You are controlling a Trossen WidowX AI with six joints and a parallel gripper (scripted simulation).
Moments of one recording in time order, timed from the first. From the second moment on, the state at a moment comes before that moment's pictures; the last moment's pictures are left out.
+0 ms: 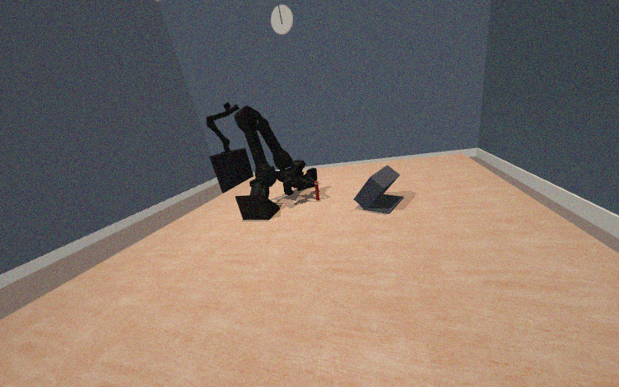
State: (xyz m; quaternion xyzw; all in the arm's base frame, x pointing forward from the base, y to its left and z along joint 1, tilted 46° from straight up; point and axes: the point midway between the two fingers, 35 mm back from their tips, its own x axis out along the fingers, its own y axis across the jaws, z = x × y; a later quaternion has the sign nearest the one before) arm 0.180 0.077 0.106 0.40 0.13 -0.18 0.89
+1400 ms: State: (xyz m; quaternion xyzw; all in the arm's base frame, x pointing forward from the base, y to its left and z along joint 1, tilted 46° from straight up) arm 0.177 0.078 0.105 0.40 0.11 -0.19 0.89
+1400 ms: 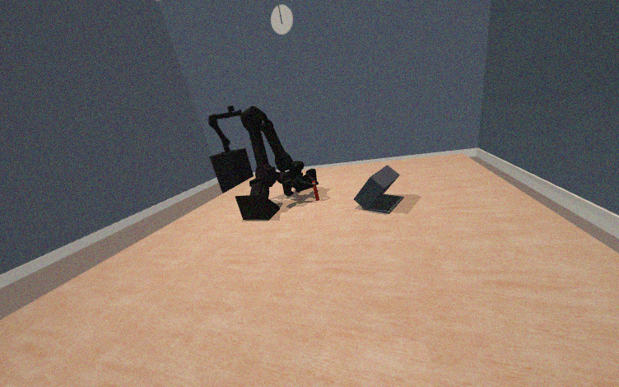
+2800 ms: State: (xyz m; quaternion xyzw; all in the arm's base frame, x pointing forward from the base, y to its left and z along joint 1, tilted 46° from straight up) arm 0.177 0.078 0.105 0.40 0.11 -0.19 0.89
